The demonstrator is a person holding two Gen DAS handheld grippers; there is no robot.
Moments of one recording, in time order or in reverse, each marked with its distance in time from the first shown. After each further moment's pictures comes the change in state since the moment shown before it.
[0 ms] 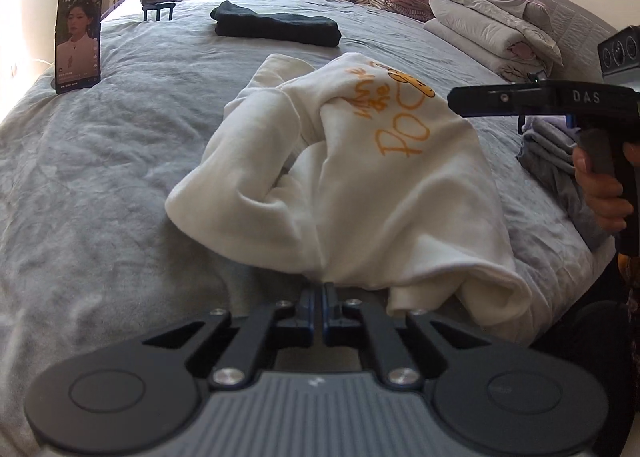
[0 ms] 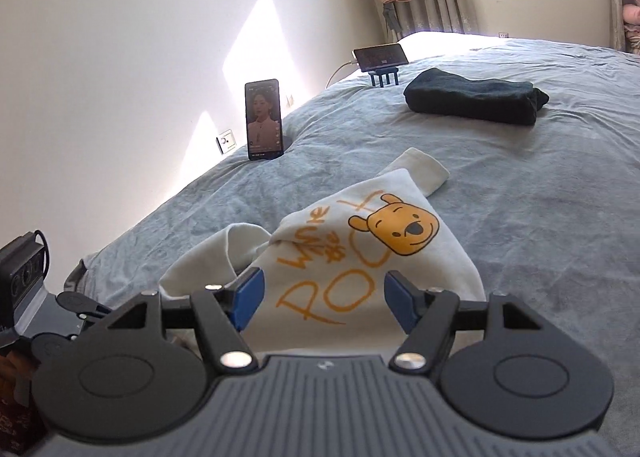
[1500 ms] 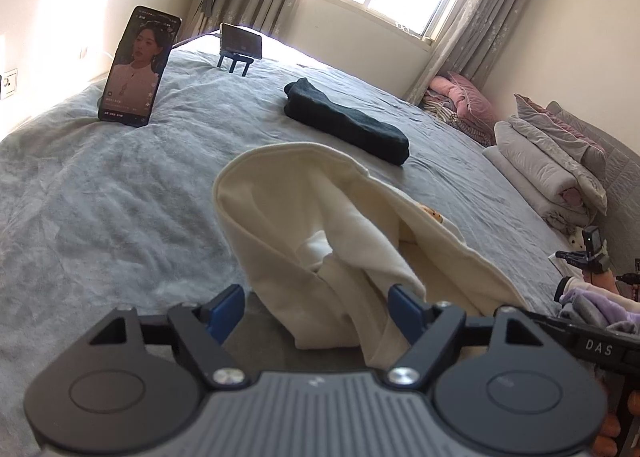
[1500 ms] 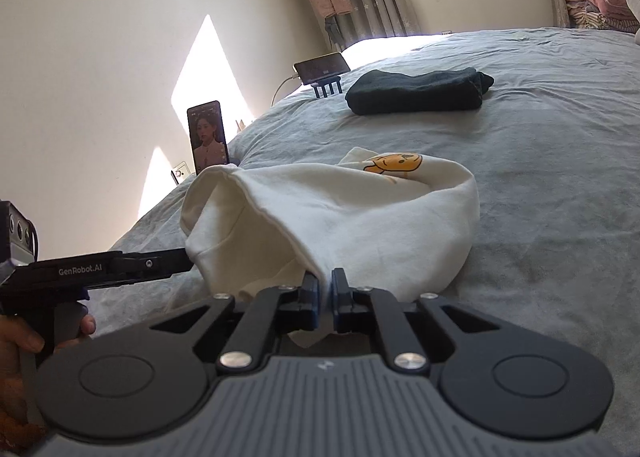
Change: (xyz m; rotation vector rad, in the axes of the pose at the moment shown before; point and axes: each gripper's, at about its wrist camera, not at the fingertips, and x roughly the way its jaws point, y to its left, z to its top) left arm 0.024 0.026 0.066 -0.311 -0.323 0.061; right arm -0.004 -0.023 -0.023 0.127 -0.061 -0.043
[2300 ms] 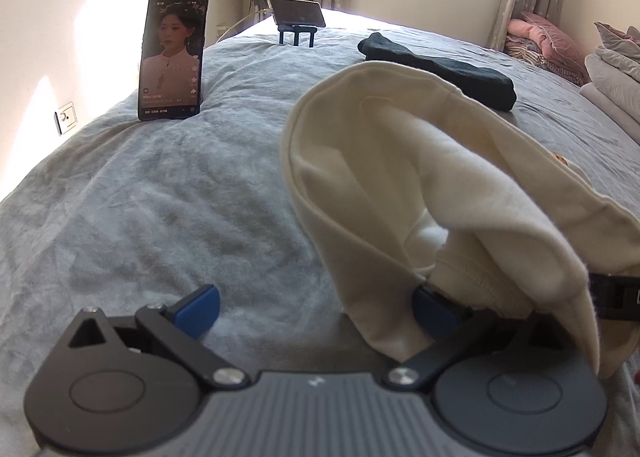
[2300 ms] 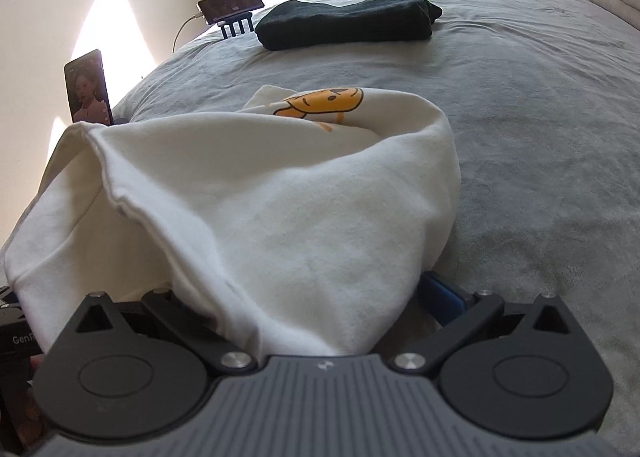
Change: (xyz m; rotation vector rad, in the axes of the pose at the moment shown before) left arm 0.084 0.005 0.000 0.146 0.111 0.367; right arm 0.112 -0.024 0.004 0.089 0.161 -0.279
